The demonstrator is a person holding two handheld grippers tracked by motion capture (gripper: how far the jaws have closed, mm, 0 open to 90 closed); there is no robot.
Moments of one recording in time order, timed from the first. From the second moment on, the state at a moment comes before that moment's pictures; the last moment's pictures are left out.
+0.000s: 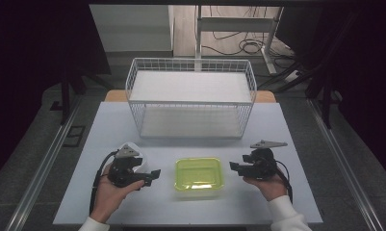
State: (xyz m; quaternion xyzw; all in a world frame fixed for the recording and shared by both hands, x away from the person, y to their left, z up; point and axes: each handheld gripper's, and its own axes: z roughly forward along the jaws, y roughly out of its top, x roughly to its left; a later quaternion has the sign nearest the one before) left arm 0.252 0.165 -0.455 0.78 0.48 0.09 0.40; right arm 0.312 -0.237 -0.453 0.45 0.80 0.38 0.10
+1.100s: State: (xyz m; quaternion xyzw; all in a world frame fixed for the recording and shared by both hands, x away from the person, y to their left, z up) left arm 0.279 0.120 -0.477 0.75 0.54 -0.01 0.39; right arm 0.318 -0.231 -0.451 0.46 0.79 0.41 0.01
